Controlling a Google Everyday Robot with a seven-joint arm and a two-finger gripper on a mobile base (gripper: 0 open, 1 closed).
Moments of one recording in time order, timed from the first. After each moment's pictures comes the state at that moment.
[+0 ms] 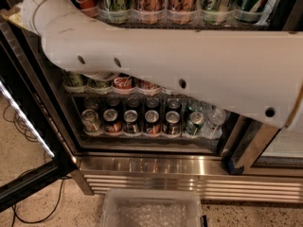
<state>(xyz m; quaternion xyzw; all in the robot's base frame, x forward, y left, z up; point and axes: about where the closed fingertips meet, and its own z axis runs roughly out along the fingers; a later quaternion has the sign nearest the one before) 0.614 0.265 1.082 -0.41 0.51 0.03 0.75</state>
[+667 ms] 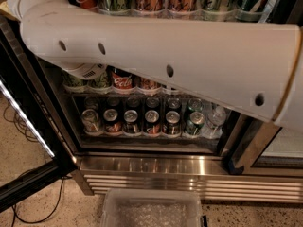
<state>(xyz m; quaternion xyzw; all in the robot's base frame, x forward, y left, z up) 0.622 0.265 1.105 -0.38 0.52 0.00 0.77</state>
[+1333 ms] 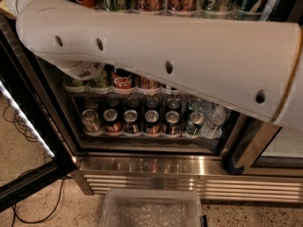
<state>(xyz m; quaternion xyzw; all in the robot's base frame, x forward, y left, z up) 0.623 0.262 1.108 -0.37 0.53 0.00 0.76</state>
